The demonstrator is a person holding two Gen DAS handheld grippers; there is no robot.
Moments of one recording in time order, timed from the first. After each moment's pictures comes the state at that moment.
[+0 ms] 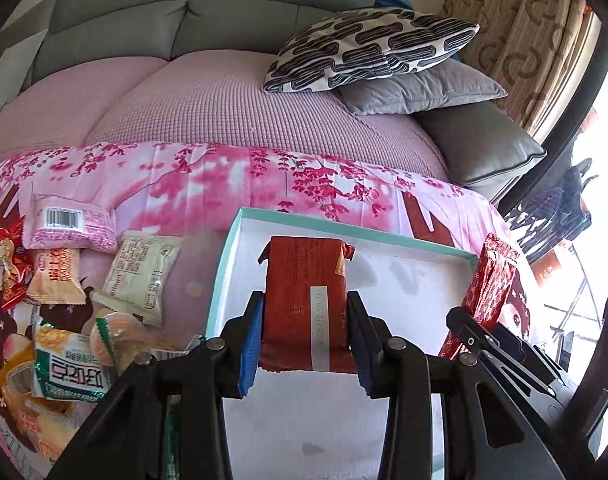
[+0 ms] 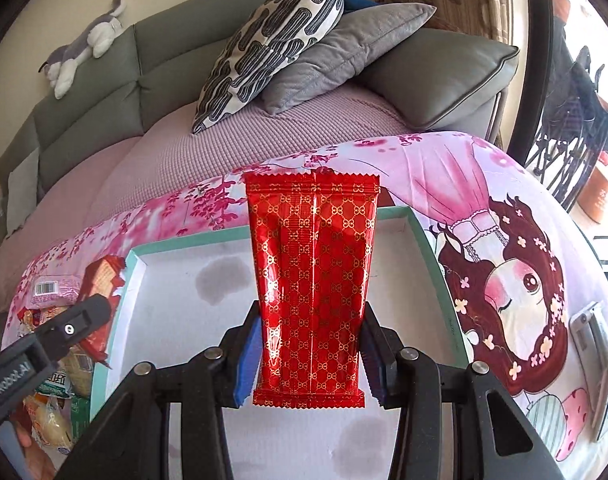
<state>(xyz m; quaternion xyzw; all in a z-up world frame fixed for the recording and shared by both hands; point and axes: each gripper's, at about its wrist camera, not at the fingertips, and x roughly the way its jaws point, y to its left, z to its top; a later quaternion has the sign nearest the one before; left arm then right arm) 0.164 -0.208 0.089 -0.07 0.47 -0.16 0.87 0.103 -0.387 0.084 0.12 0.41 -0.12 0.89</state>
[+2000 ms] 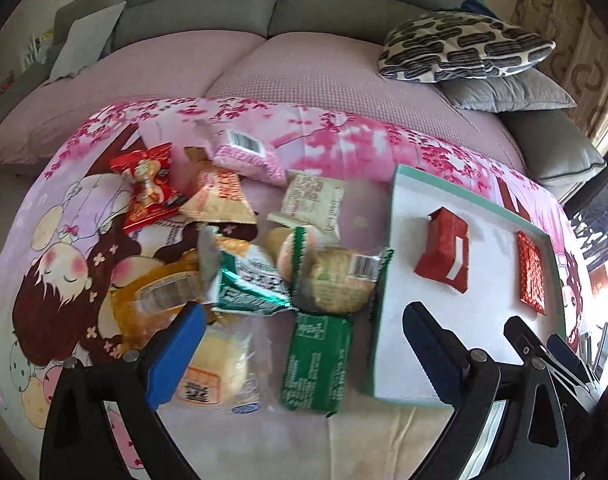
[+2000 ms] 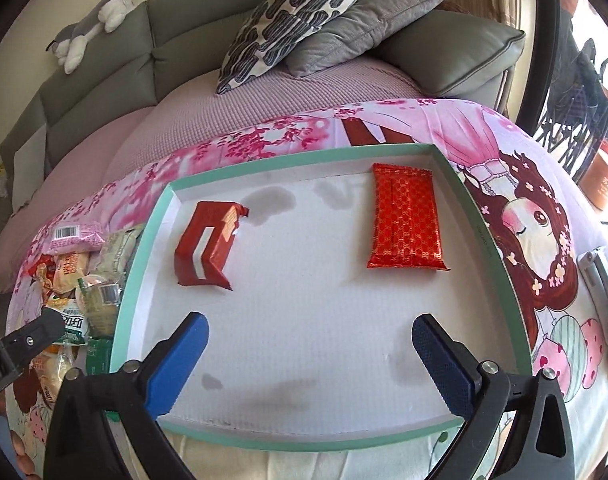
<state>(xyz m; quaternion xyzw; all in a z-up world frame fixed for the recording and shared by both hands) 0.108 -0.086 0.093 -0.06 0.50 -0.02 0.86 0.064 -0.328 0.074 0.12 0.45 -0.10 0.88</state>
